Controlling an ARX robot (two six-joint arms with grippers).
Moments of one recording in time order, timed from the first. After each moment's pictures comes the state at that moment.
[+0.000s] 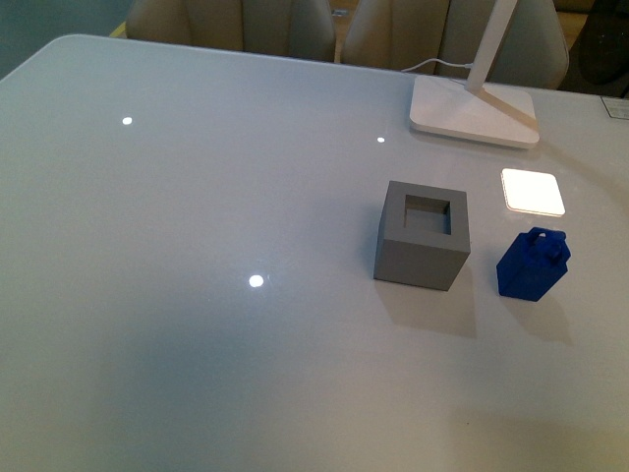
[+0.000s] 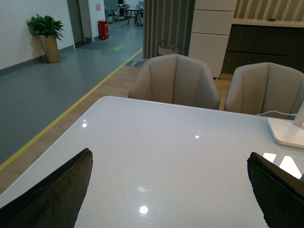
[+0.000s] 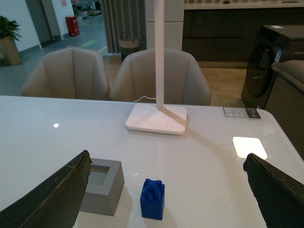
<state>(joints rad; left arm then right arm) 0.00 0.00 0.01 0.00 0.00 0.00 0.00 0.01 0.02 0.00 0.00 0.00</state>
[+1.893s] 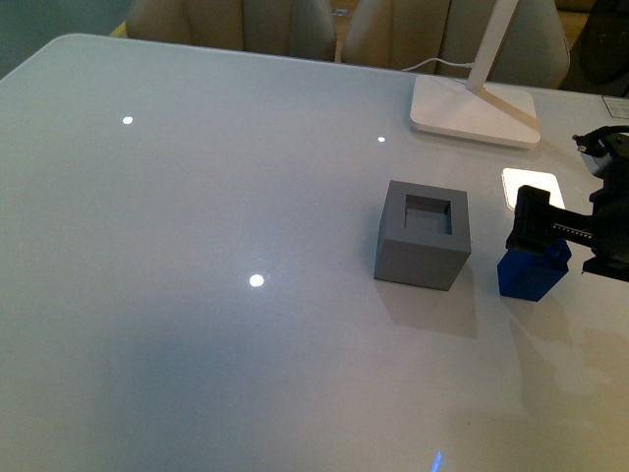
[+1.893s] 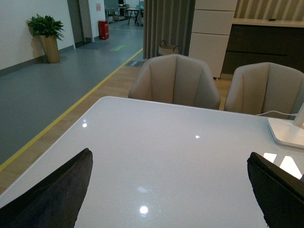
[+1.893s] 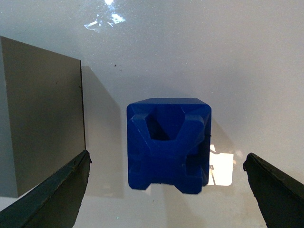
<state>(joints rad) 0.00 0.00 0.01 0.00 0.00 0.00 0.03 2.13 1.00 0.08 -0.03 0.22</state>
